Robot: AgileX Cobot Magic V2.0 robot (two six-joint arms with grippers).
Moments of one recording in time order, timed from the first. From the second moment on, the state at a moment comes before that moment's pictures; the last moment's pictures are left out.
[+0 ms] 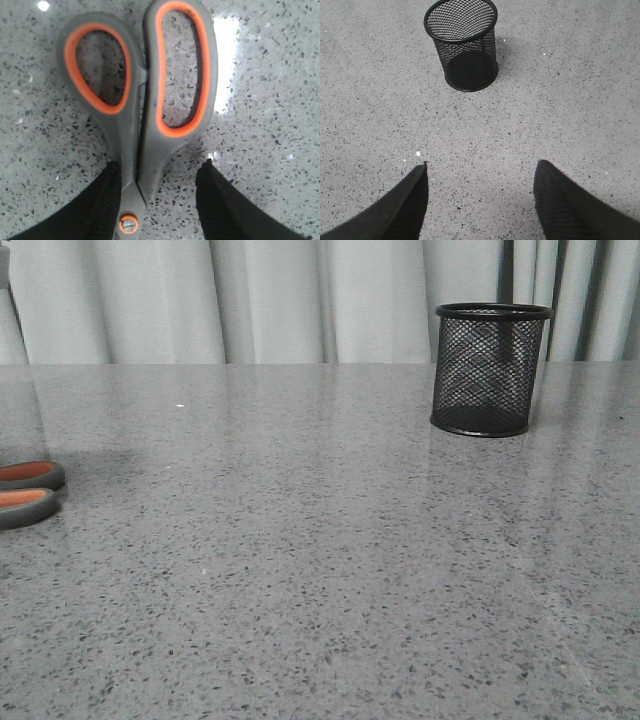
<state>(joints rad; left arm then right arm) -0.11 1.51 -1.12 -0.17 1.22 1.40 0.08 0.65 -0.78 0.18 0.79 -0.10</state>
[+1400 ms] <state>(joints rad) -0.32 1.40 -1.48 -0.12 1.24 1.19 0.08 0.65 -0.78 0.32 0.75 -0.13</state>
